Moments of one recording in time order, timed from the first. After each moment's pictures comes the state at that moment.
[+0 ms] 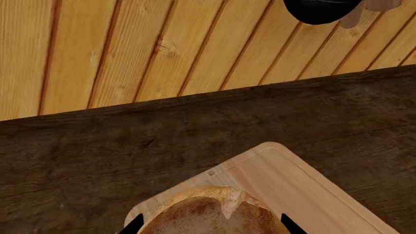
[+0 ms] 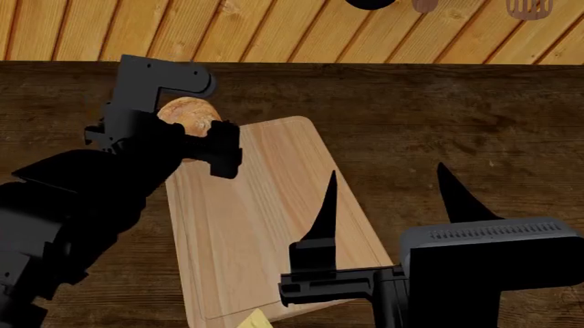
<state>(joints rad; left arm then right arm) -1.16 -0.04 0.42 -0.69 -0.42 -0.67 -0.11 0.36 0.25 -0.07 -0.89 0.43 0.97 0.30</state>
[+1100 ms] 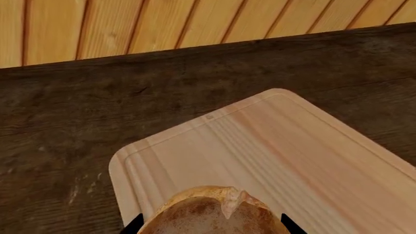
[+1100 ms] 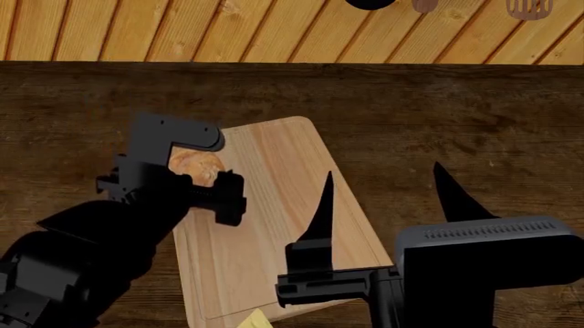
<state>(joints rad) -1.05 -0.05 0.50 -0.75 -0.48 -0.56 -0.15 0.37 0.27 -0.09 -0.88 0.45 0.96 0.33</state>
